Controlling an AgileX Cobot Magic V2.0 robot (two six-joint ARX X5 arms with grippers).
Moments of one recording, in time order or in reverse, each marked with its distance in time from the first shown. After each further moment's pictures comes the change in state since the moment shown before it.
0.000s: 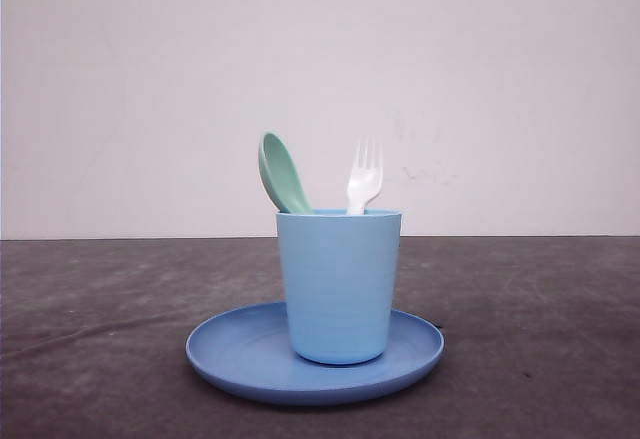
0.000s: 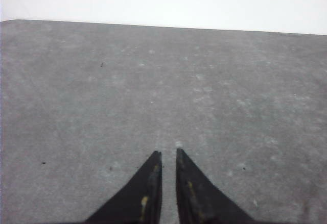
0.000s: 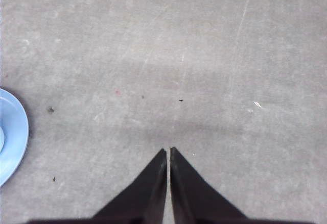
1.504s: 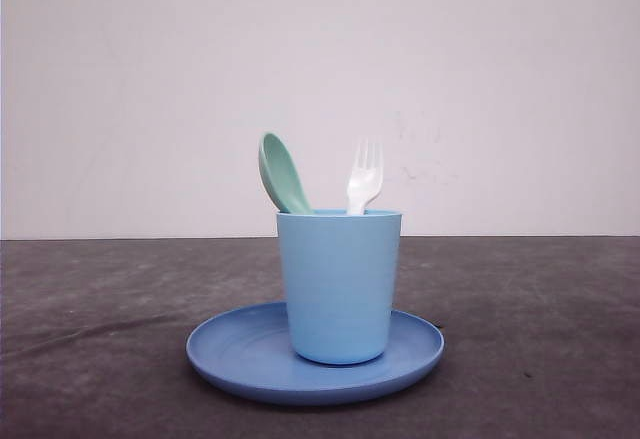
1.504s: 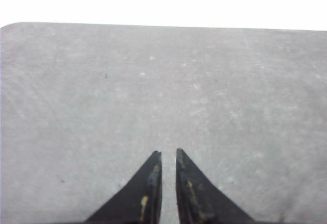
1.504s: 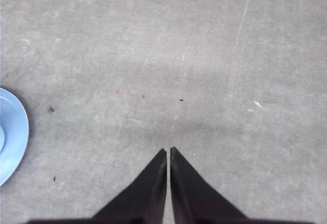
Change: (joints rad) left arm 0.000 0.203 0.293 -0.171 0.001 0.020; right arm 0.000 0.000 0.000 -0.001 0.000 0.000
